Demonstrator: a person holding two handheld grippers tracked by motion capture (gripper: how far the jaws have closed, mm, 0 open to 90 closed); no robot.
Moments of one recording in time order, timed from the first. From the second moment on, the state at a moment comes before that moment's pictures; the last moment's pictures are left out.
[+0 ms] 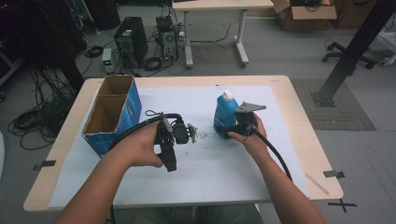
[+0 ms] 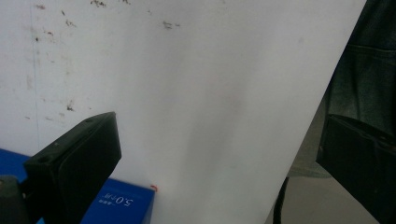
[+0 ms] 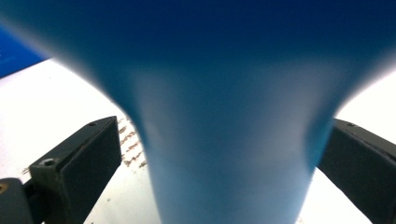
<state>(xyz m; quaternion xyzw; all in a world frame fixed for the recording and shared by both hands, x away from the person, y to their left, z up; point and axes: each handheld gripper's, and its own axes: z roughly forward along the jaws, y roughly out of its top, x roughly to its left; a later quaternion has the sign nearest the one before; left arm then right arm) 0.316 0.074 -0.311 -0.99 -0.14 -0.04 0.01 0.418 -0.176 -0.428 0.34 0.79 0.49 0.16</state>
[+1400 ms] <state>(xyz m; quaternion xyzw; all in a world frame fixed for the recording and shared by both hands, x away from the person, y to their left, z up) 0.317 0.072 -0.312 -0.99 -0.13 -0.04 0.01 0.415 -0.173 -0.431 0.35 0.77 0.50 0.18</state>
